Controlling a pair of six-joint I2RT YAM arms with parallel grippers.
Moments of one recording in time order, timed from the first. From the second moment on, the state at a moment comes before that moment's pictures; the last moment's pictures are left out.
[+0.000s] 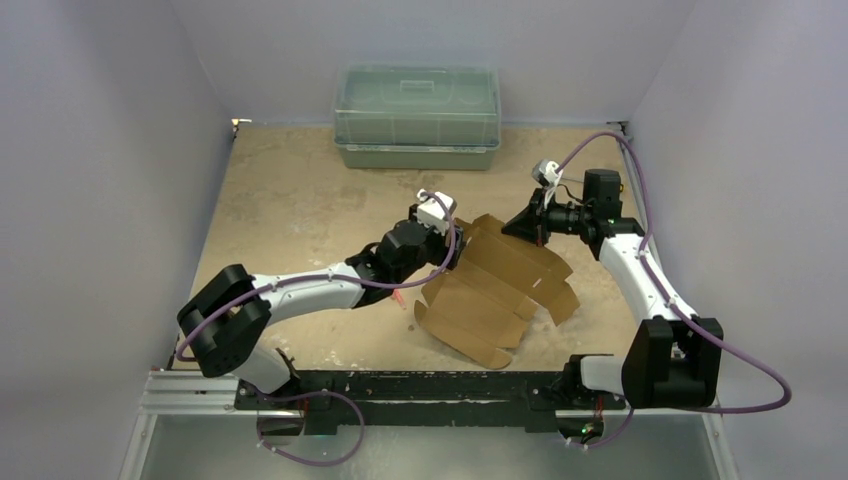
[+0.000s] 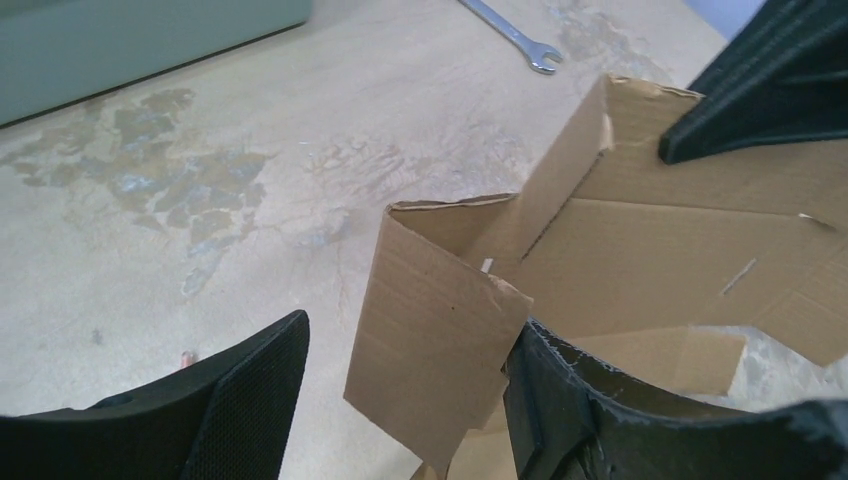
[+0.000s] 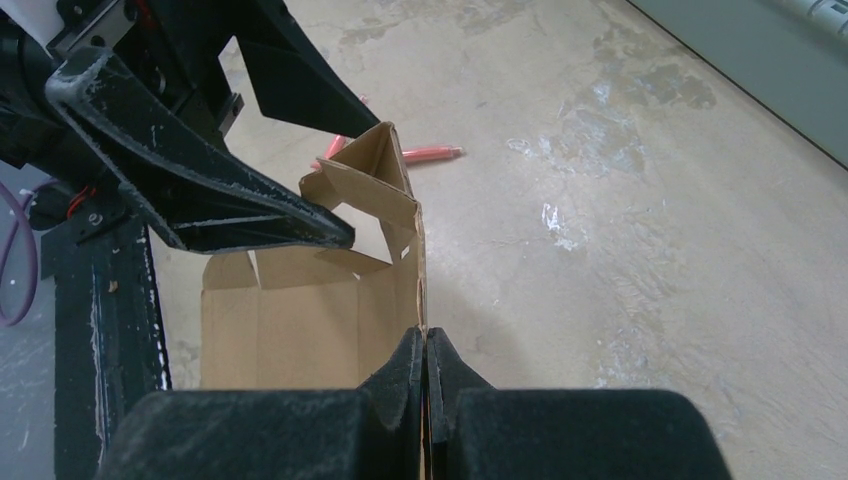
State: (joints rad) left arm -0.93 1.52 0.83 0.40 -0.23 -0.22; right arm 0.01 1.28 0.91 -0.34 -1.06 -0.38
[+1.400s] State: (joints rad) left arm -0.67 0.77 0.28 0.30 0.08 -0.84; right arm -0.09 1.25 0.77 0.04 -0.94 0.11
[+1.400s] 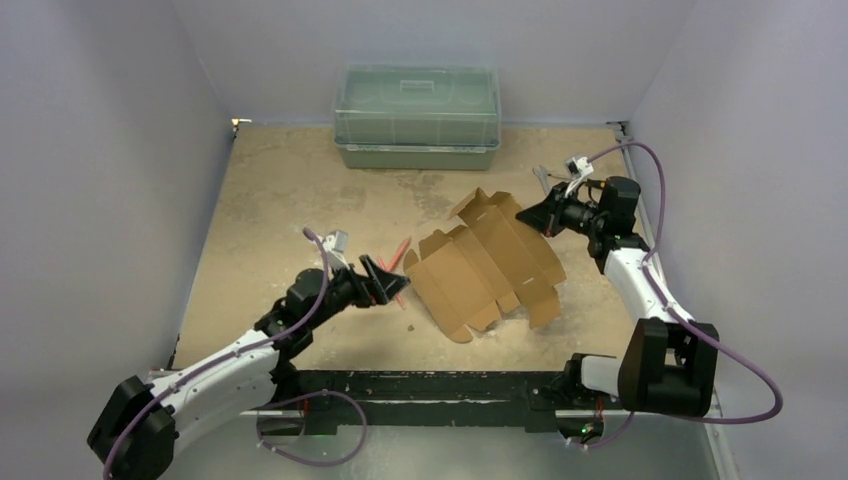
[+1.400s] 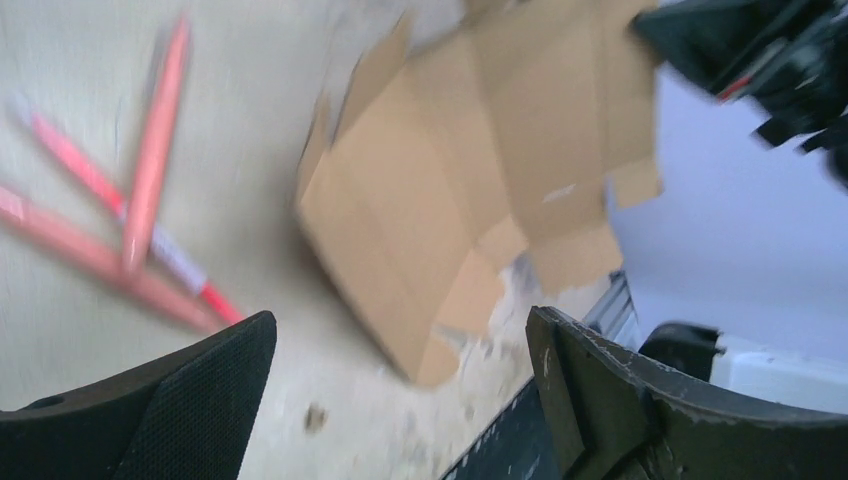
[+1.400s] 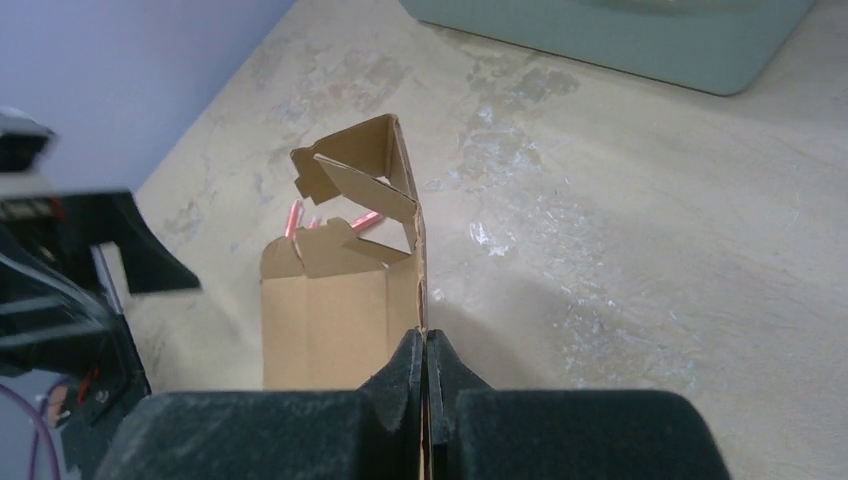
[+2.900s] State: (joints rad) left arm -0.84 1.54 0.33 0.94 -0.05 -0.92; right arm -0.14 1.24 0.75 0.13 -0.98 0.20
